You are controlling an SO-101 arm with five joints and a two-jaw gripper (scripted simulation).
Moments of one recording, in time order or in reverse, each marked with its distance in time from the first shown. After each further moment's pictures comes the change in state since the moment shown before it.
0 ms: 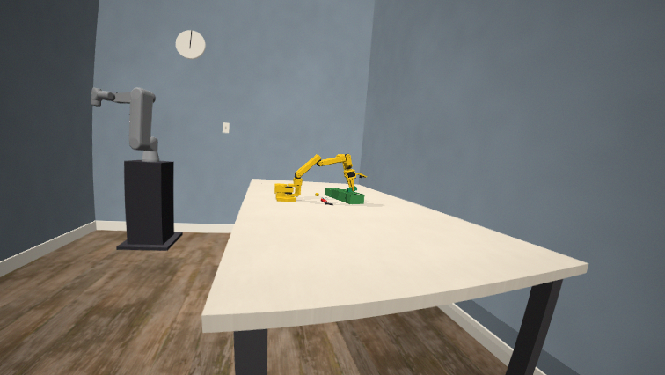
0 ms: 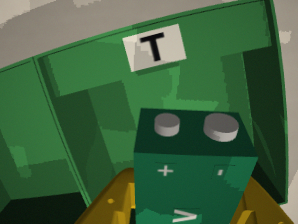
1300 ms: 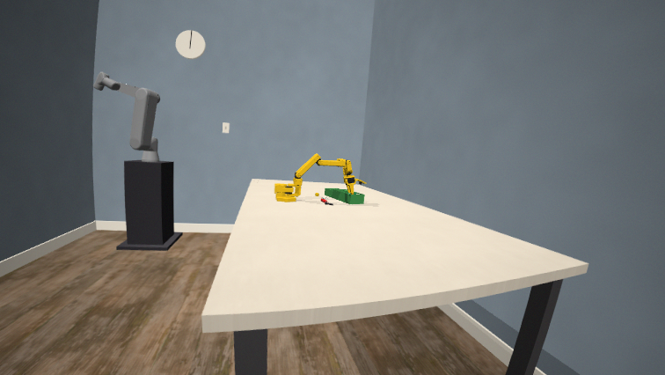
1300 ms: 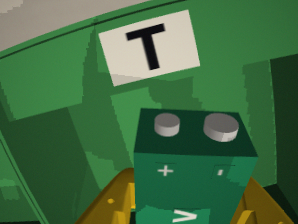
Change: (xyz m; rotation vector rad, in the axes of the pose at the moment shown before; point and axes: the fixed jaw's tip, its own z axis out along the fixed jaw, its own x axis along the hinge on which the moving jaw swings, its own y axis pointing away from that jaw) arm 0.009 0.000 0.028 0.001 0.034 0.000
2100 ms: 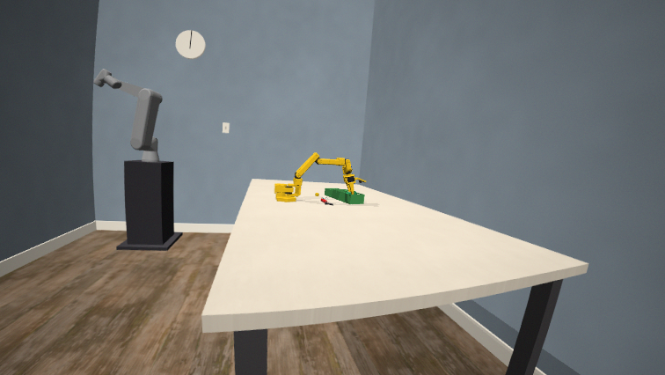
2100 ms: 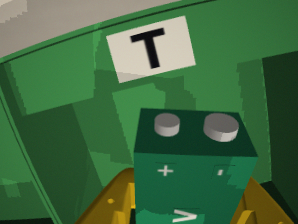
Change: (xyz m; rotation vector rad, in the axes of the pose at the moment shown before) arm -0.002 0.000 -0.005 0.000 -0.031 0.000
